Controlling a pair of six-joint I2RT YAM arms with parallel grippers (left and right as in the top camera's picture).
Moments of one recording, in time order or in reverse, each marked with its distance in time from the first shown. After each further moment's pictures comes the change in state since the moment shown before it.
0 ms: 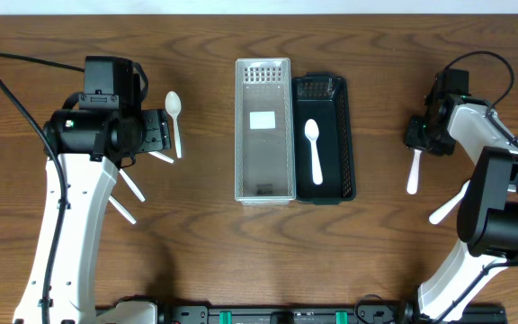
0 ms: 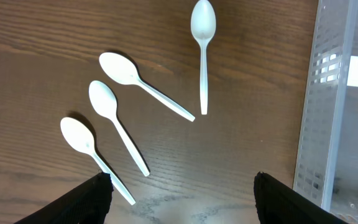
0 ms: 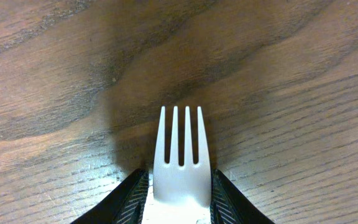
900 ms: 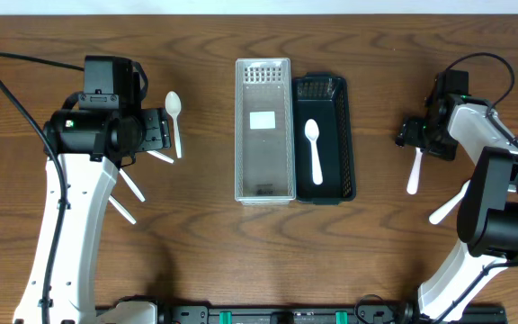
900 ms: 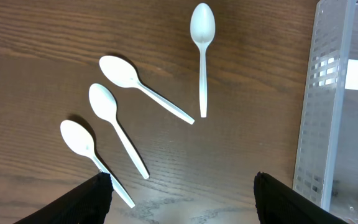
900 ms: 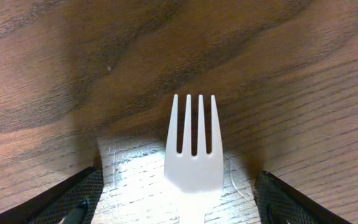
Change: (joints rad) left arm 0.000 0.000 0.000 0.011 0.000 0.000; right arm 0.000 -0.001 0.000 -0.023 -0.002 0.018
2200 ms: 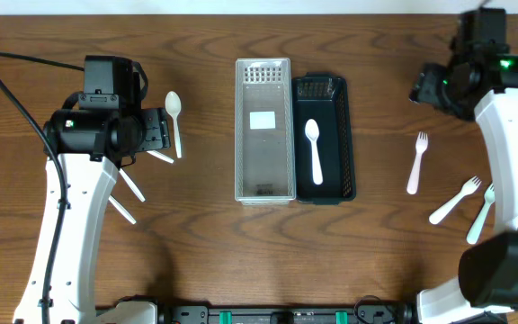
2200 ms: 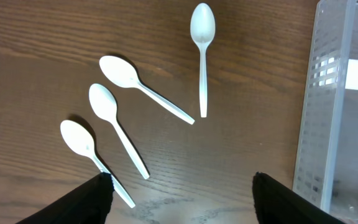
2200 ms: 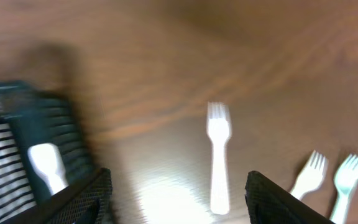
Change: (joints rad) left arm 0.000 0.000 0.000 0.000 0.000 0.001; right arm 0.077 -0.268 0.338 -0.395 0.022 0.133
